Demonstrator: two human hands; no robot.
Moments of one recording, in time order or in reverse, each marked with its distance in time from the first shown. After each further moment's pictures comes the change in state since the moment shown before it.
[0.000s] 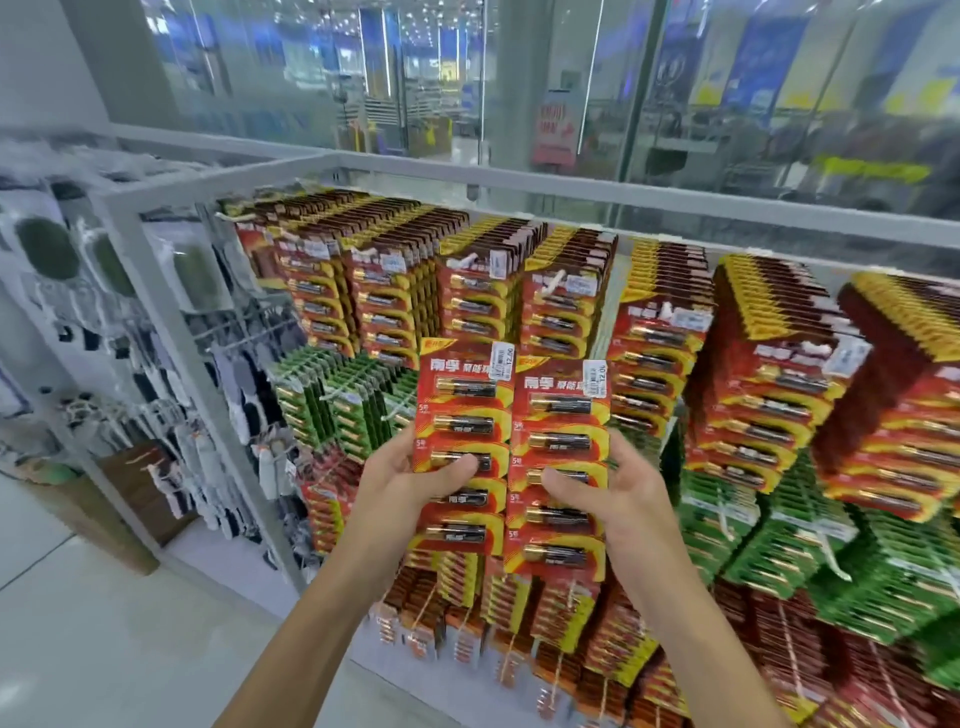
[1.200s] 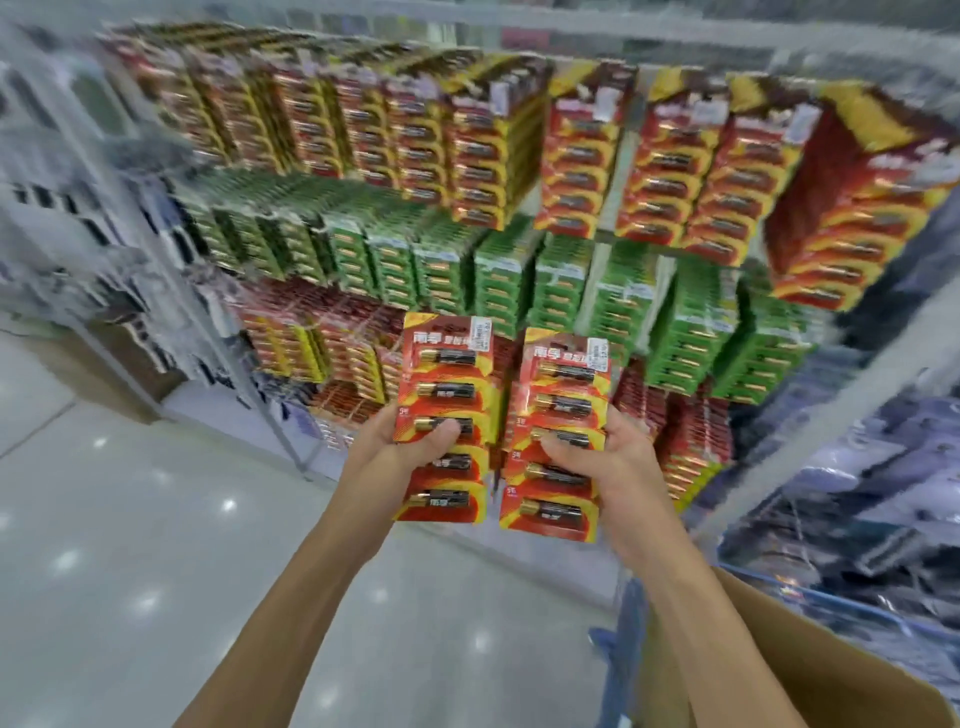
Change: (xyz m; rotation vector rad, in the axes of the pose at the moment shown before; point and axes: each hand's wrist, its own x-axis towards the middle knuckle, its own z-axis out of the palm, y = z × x) left_hand -0.308 -0.116 0.247 0.042 0.076 -0.192; right_hand -0.325 0.019 -0.256 0.057 0.062 0.132
